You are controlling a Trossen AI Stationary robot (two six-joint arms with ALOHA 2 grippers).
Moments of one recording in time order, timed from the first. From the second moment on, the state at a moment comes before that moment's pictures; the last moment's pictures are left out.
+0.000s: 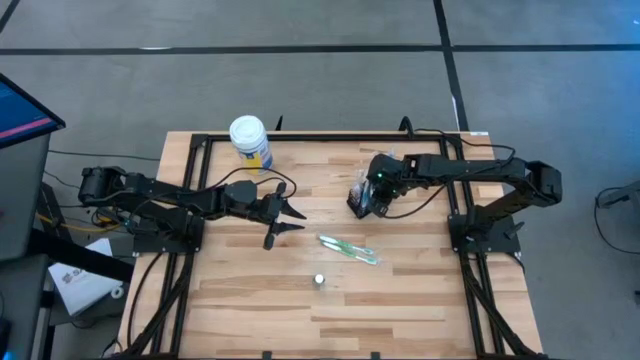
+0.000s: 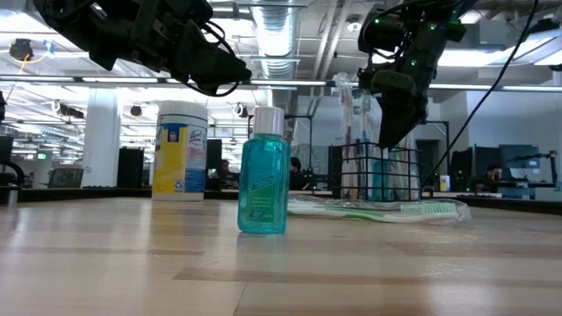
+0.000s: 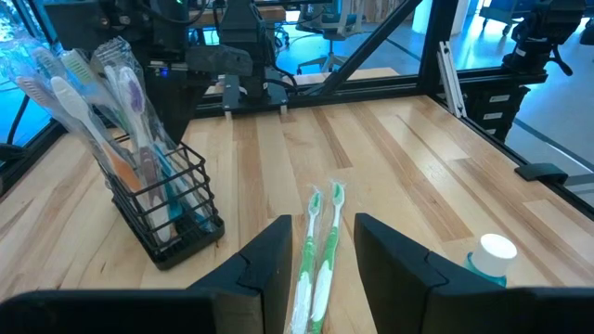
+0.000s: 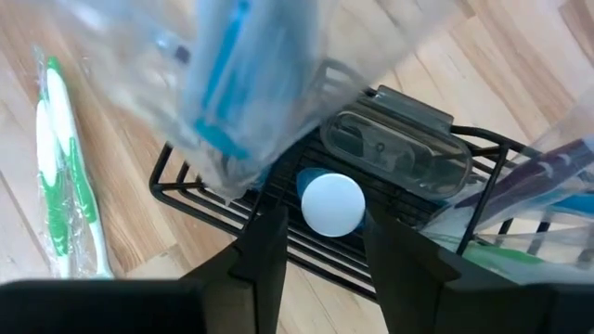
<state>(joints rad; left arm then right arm) 0.04 1.27 0.51 0.50 0.17 0.10 -0.26 1.41 0.97 -0.71 0.07 0.27</state>
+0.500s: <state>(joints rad) 0.04 1.27 0.51 0.50 0.17 0.10 -0.28 1.41 0.97 -0.72 0.08 0.27</state>
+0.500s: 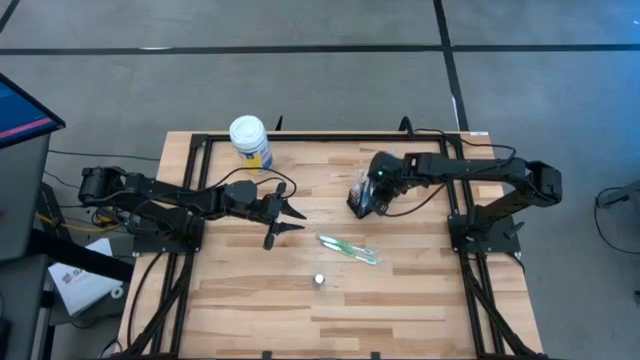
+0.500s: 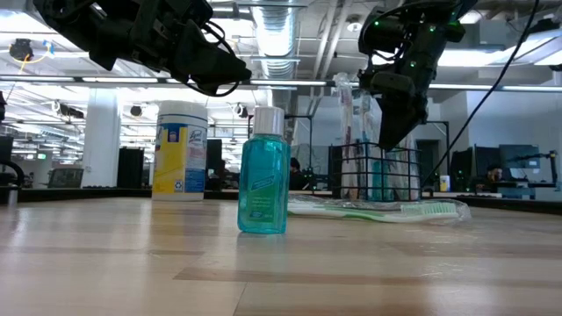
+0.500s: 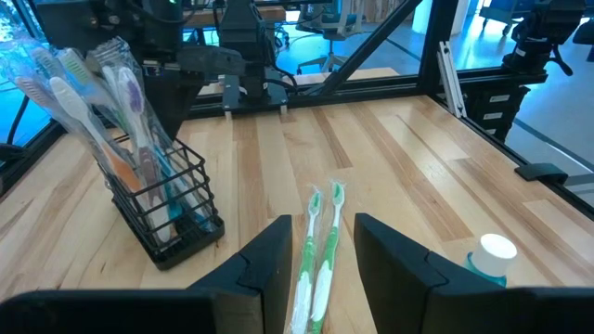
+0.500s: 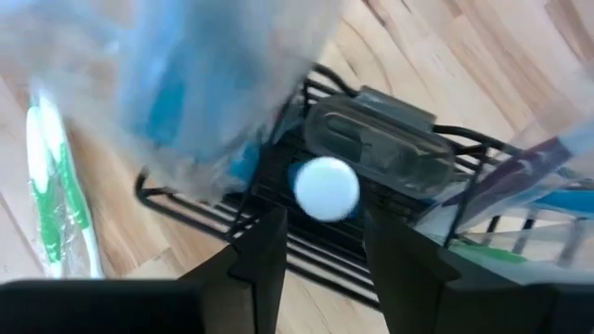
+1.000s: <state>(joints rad) 0.04 1.27 0.51 0.50 0.17 0.10 -0.30 1.41 1.09 -0.84 0.08 0.29</state>
